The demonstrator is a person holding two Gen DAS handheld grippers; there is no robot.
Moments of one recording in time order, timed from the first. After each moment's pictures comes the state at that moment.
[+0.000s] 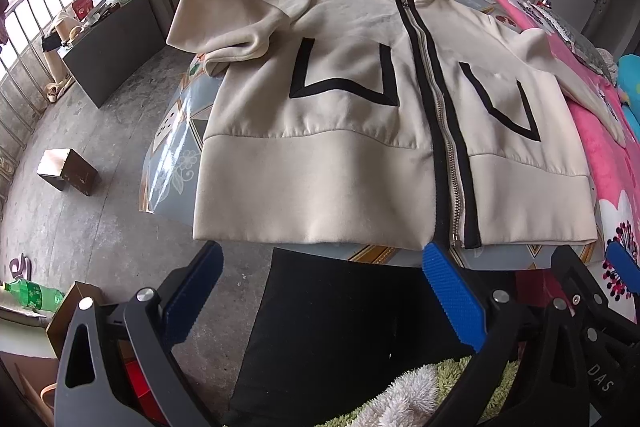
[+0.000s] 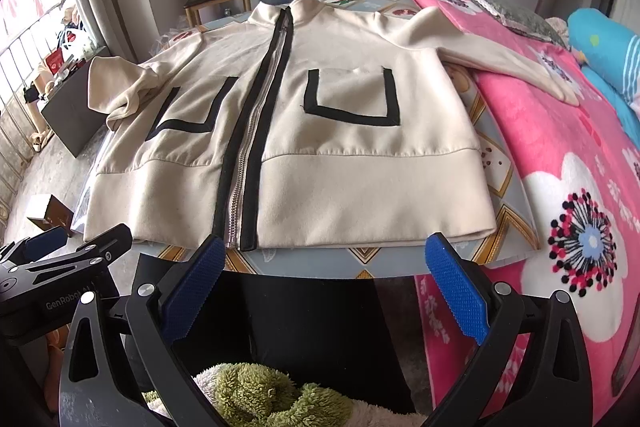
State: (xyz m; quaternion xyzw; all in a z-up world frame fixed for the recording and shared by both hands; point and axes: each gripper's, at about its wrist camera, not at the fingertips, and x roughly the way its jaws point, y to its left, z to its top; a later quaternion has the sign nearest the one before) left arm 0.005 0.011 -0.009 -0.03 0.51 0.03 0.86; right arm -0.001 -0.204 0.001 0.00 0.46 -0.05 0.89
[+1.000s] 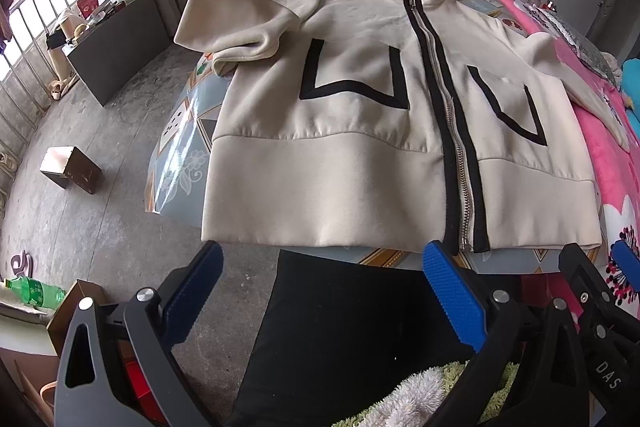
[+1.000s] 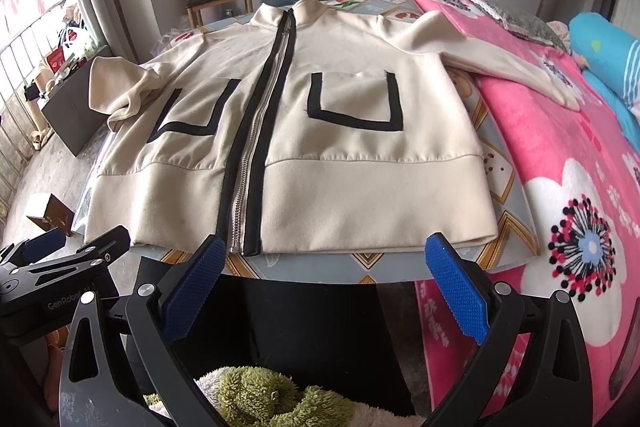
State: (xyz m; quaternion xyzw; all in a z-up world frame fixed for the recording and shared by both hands) left arm 0.008 0.017 -0.009 -0.03 0.51 0.04 0.86; right arm 0.001 -0.198 0.004 -0.01 0.46 -0.05 0.89
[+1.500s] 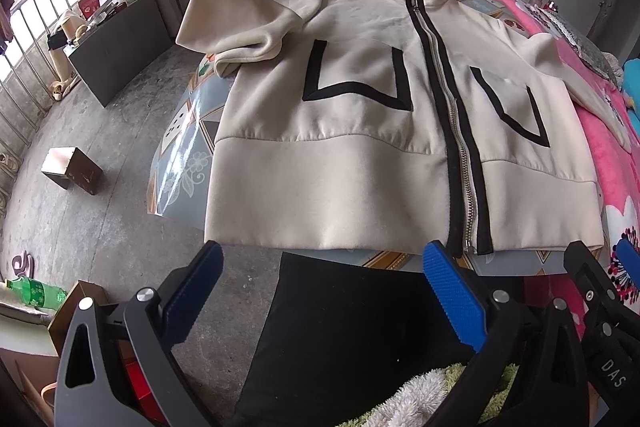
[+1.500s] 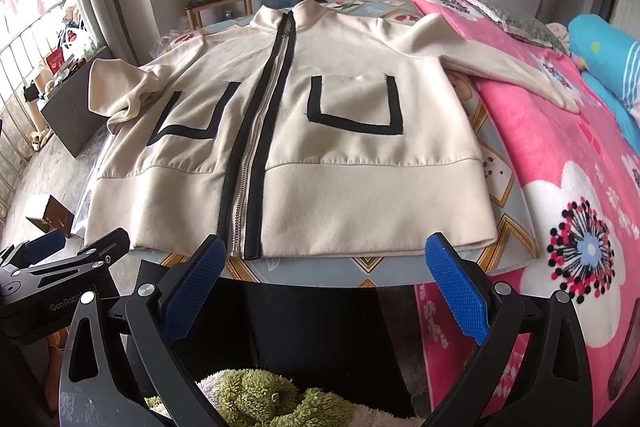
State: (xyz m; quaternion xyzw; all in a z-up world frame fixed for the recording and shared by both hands) left arm 0.009 0.019 -0.010 -0.03 0.51 0.04 0.86; right arm 0.002 -0.196 0.004 -0.01 0.45 -0.05 0.89
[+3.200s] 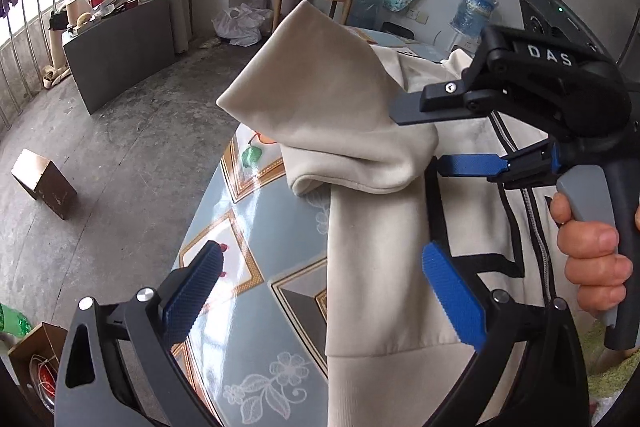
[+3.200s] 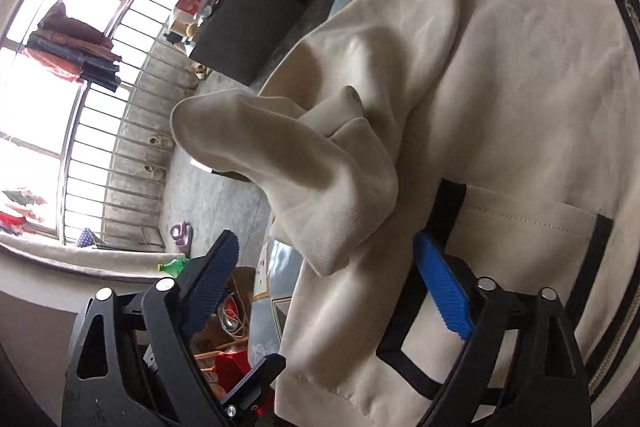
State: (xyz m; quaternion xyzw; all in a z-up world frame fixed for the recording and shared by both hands) left arm 0.127 0.158 -0.034 -0.11 0.43 0.03 0.89; right arm 0.285 -0.011 -0.046 0.15 0.62 0.30 0.71
